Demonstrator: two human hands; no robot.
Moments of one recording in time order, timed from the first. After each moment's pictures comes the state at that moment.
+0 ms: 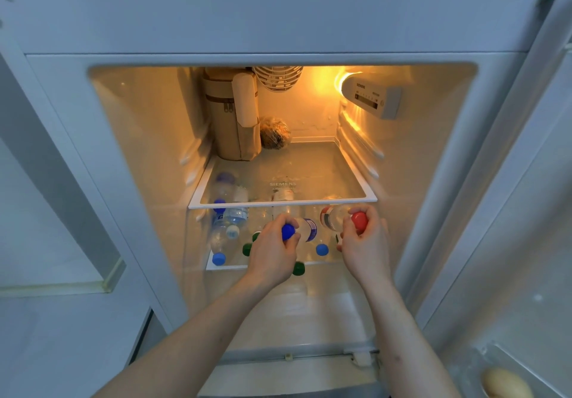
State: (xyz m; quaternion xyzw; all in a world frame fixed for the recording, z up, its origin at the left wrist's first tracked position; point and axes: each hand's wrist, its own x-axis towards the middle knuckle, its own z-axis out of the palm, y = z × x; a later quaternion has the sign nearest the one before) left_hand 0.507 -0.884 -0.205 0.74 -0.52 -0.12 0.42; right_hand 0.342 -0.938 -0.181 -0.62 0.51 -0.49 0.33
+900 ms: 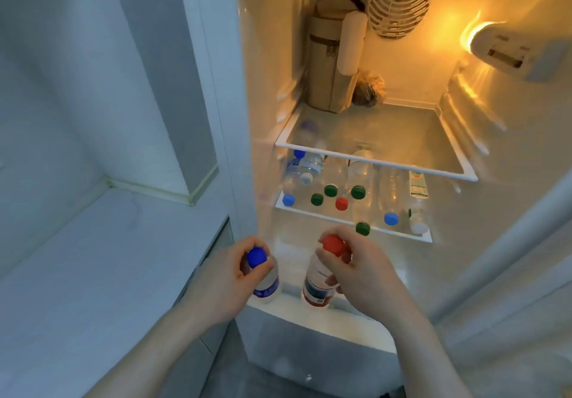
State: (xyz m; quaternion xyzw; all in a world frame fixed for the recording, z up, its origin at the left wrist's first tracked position) left_hand 0.545 -0.642 -0.207 0.81 -0.41 -0.18 0.37; right_hand 0.369 -0.806 -0.182 -0.83 0.36 -0.15 0.40
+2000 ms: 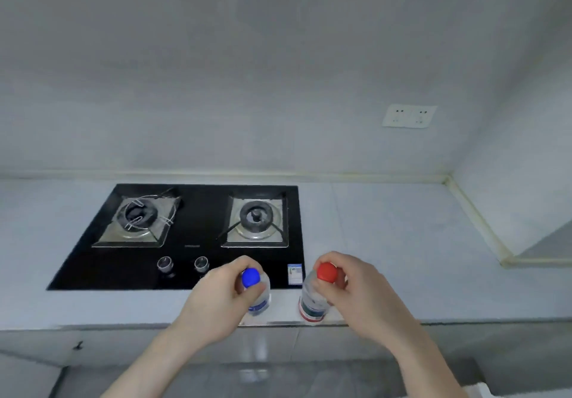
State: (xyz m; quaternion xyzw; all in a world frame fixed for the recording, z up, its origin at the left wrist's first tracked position) left_hand 0.450 -0.202 -0.232 0.90 0.17 0.03 0.39; right_hand 0.563 -0.435 -0.192 -0.89 -0.27 0.17 0.32
